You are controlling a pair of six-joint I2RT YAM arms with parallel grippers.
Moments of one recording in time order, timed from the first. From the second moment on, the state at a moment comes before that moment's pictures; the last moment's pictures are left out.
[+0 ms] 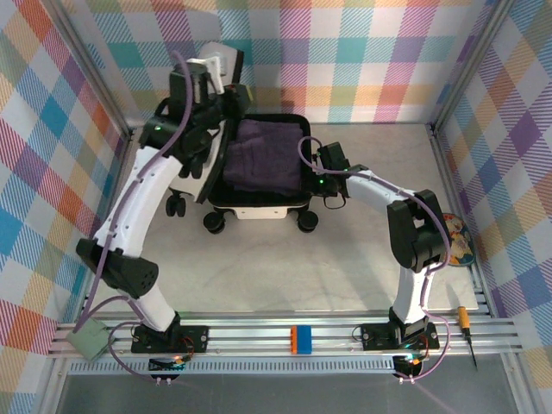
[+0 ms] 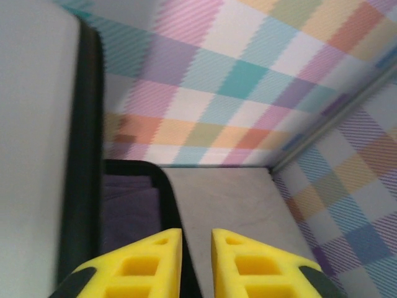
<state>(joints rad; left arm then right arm) -0.43 1.71 2.06 -0.63 0.10 -0.45 0.43 1.90 1.34 -0.35 -0.22 0.44</state>
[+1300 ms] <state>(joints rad) -0.14 1.62 1.52 -0.81 -0.31 -0.39 0.21 1.65 1.20 -0.28 -0.51 0.49</state>
